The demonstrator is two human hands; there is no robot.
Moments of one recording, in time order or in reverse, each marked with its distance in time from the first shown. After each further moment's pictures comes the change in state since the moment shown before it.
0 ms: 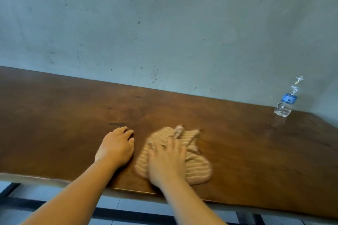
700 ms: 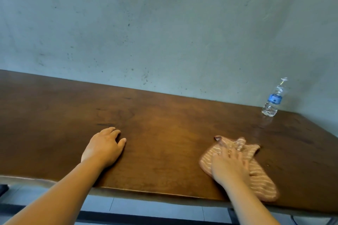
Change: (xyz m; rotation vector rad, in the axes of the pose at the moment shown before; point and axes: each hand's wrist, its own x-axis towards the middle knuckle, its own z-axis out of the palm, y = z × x) left_hand -0.001 0.003 0.001 0.031 0.008 -0.025; right_hand -0.018 0.183 -0.033 -0.044 0.052 0.481
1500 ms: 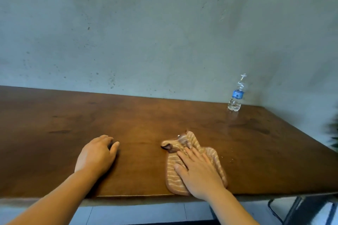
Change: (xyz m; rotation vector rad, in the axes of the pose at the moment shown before) left_hand -0.027 0.114 0.027 -0.169 0.126 0.103; right_hand 0.002 0.079 -0.010 0.026 -0.121 -0.503
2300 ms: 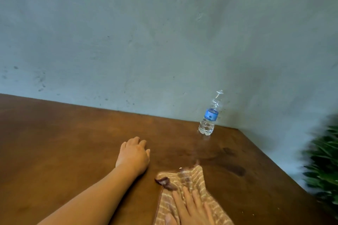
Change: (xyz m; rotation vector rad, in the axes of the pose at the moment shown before) left_hand 0.172 0.262 0.186 0.083 -0.215 0.189; right_hand 0.079 0.193 0.022 -0.099 0.416 0.005
